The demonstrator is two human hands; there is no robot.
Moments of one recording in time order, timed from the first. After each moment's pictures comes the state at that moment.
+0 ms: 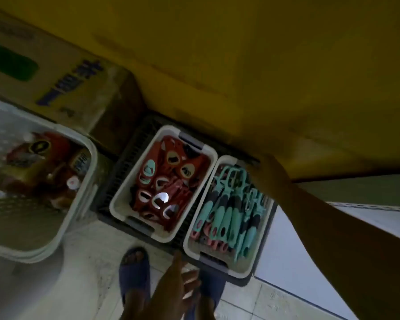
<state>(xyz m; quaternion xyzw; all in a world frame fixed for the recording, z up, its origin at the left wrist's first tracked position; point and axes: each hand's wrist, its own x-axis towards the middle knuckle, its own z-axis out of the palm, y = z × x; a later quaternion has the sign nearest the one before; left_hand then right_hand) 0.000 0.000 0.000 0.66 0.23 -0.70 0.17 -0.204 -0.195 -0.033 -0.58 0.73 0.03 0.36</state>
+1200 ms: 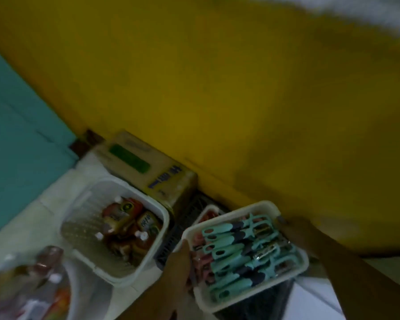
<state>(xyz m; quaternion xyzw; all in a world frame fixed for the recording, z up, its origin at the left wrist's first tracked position) 0.082 -0.079 0.226 0.69 0.08 -0.65 0.31 -0.169 -0.199 0.218 -0.52 0.71 0.03 0.48</state>
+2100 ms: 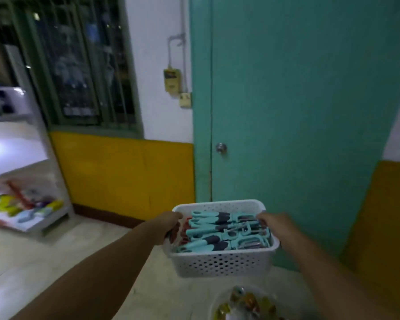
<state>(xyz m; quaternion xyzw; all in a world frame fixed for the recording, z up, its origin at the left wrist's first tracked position) 0.399 0.439 0.611 0.79 0.19 -0.16 0.56 0.358 0.176 0.621 -0.79 0.23 0.01 0.57</state>
